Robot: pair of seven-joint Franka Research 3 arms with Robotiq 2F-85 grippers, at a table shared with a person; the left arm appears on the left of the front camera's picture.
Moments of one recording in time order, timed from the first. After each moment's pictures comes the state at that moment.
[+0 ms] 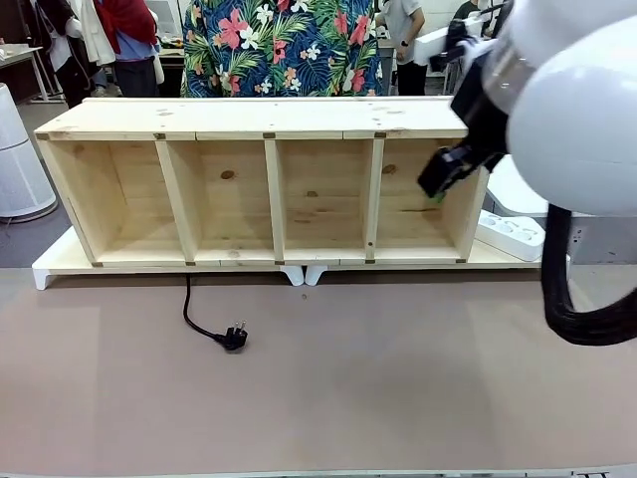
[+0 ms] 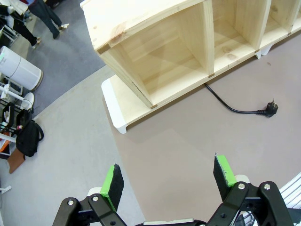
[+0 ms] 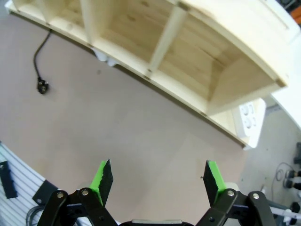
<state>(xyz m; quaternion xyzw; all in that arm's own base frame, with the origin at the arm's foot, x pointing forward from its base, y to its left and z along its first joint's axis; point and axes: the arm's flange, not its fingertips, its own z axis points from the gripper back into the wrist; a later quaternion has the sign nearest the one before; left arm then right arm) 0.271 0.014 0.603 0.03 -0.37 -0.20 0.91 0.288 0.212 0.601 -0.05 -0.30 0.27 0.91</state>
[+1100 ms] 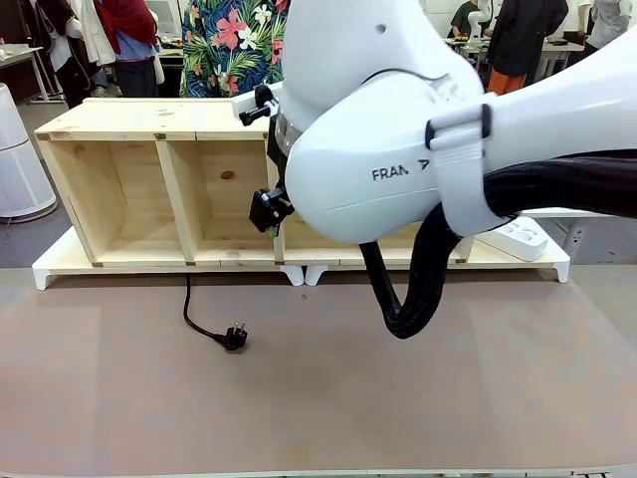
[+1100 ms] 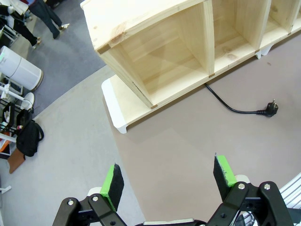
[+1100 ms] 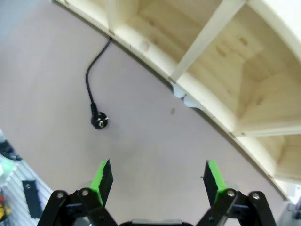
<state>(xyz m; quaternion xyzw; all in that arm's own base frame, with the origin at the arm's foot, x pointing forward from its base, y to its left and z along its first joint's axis) 0.271 0.014 0.604 0.03 -0.37 -0.20 0.91 0.343 0.392 0.525 0.00 -0.26 0.35 0.90</state>
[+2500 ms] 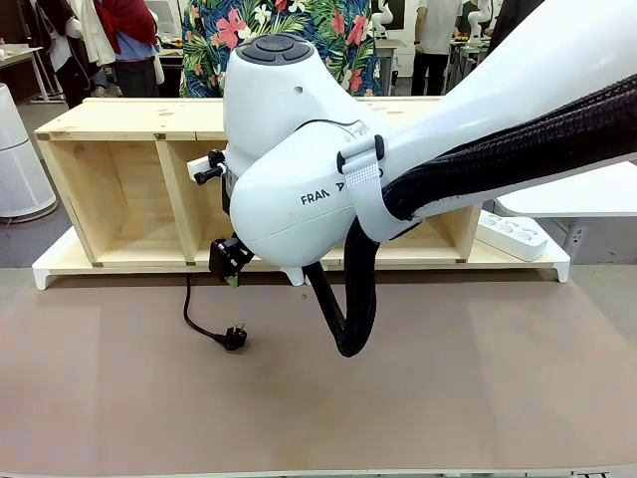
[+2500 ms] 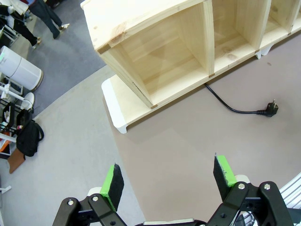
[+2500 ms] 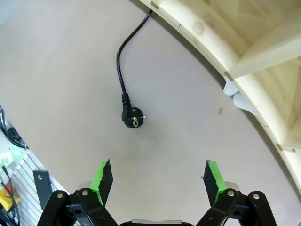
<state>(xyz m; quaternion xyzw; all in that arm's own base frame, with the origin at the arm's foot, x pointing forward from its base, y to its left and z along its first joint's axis) 0.271 0.014 0.604 0.03 -0.37 -0.20 0.91 0.352 0.450 0.468 0.02 -0.19 0.38 0.90</state>
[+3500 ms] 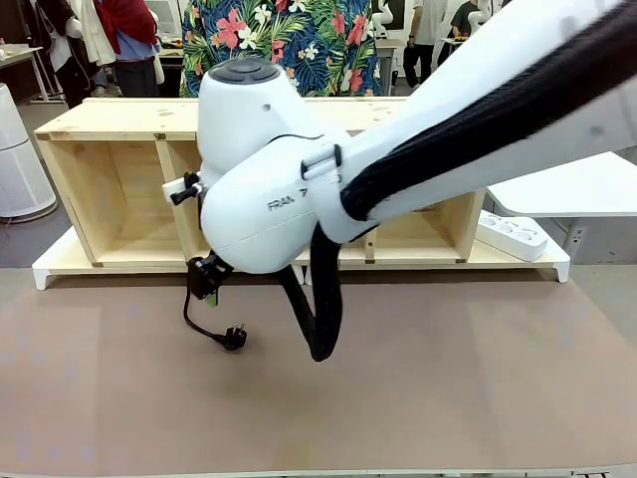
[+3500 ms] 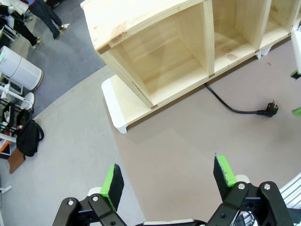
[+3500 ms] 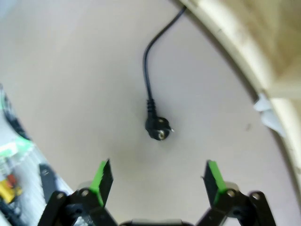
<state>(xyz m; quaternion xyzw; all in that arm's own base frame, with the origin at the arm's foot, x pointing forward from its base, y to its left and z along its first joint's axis) 0.271 0.014 0.604 0.03 -0.37 -0.20 0.91 0.357 0.497 0.435 0.04 -0.14 0.43 0.89</state>
